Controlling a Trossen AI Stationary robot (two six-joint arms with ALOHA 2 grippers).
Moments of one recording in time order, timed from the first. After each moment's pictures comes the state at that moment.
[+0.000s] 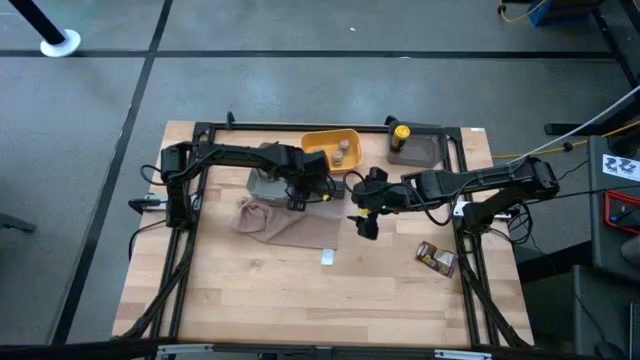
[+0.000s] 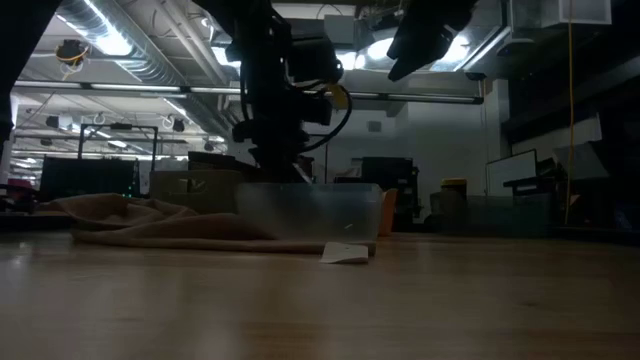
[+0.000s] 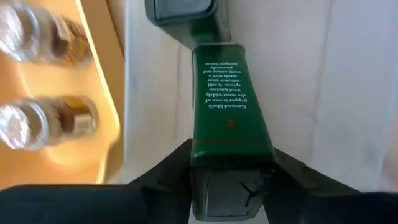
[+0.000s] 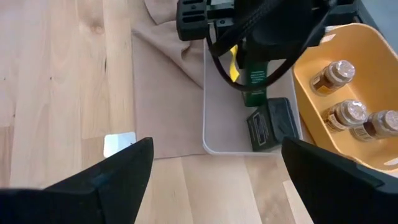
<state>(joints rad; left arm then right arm) 0.23 1.88 1.39 -0.77 -0.11 0.43 0.14 1.45 1.29 -0.72 0.25 0.23</state>
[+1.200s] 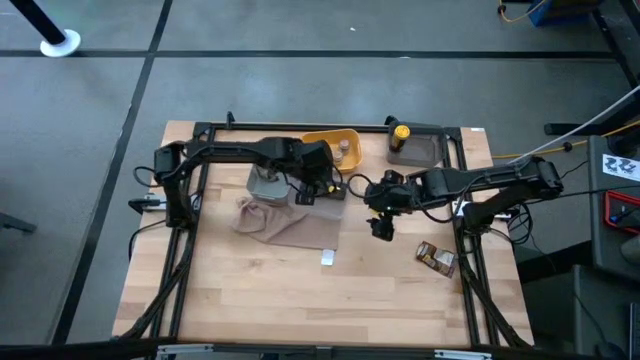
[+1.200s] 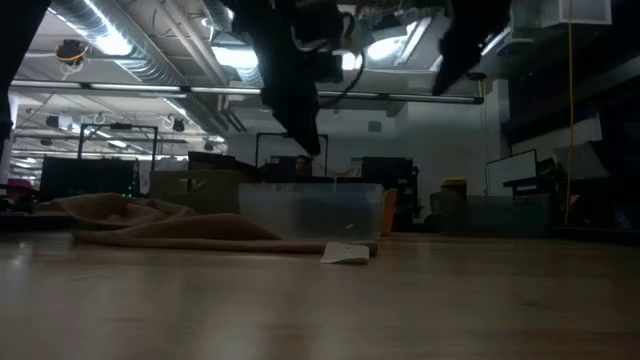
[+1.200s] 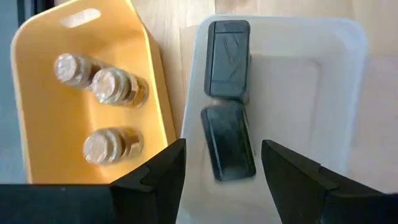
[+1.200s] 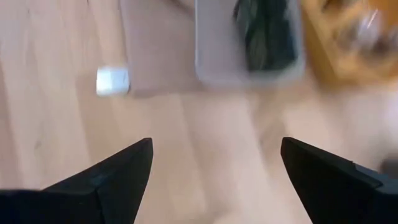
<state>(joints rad) 0.22 1.82 1.51 -0.78 -0.12 0.37 0.14 1.42 1.30 -0.97 0.19 0.32</state>
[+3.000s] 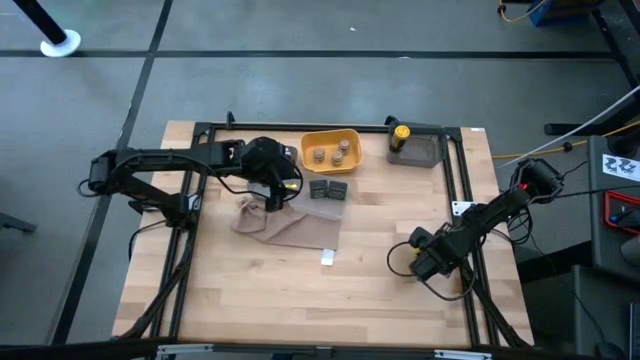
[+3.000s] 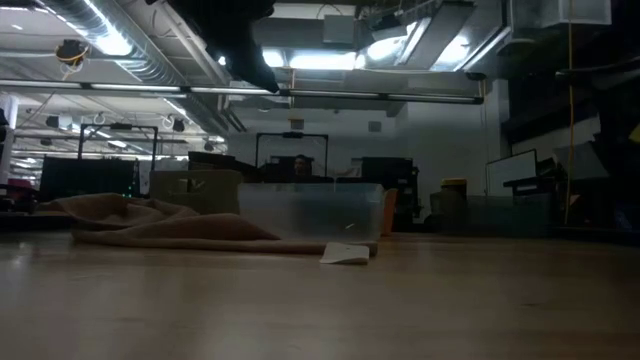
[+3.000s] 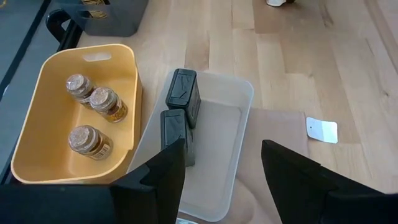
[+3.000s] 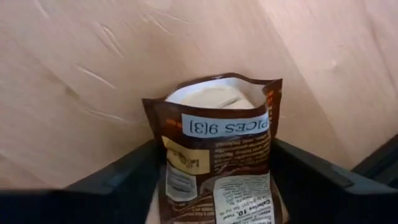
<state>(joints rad) 0.19 1.30 1.09 -0.53 0.04 0.16 0.67 1.42 0.66 -0.95 0.04 1.36</state>
